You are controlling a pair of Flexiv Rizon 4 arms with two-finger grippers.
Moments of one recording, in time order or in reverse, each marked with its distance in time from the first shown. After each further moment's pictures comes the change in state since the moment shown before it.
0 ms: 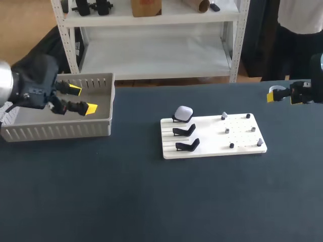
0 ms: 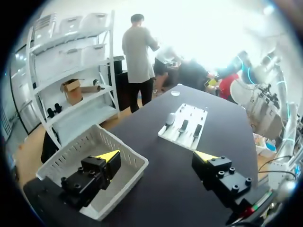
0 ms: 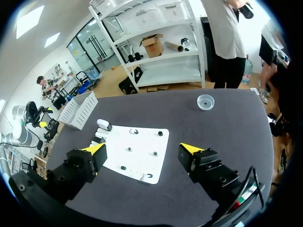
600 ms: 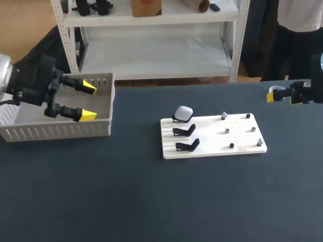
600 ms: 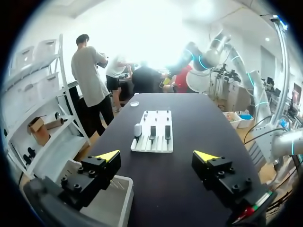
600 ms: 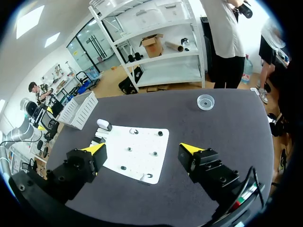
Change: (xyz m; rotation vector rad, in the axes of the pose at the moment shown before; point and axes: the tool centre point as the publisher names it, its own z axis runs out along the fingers) left arm -0.010 -0.028 0.009 0.324 -0.094 0.307; right arm 0.000 0.000 0.000 0.000 0.000 0.000
